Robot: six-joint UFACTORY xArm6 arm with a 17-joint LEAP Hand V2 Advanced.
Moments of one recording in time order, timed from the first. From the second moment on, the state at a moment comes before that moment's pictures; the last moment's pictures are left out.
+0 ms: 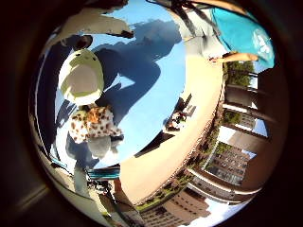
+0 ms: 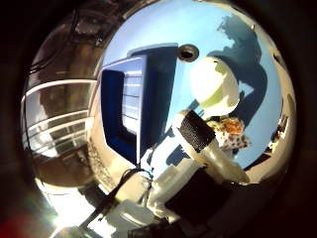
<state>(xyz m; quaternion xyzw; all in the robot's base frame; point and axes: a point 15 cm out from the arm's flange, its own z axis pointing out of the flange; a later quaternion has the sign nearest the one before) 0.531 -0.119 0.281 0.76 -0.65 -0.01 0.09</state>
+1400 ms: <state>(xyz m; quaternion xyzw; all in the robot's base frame) 0.478 -0.155 0.398 0.74 -0.67 -0.01 -0.05</state>
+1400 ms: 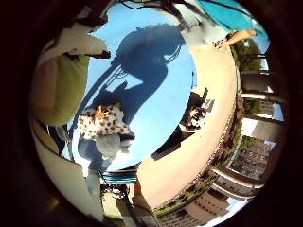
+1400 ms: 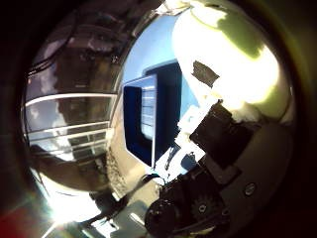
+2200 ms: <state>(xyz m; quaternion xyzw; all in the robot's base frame) 0.393 0.202 0.443 0.86 -0.51 -0.05 -0.05</state>
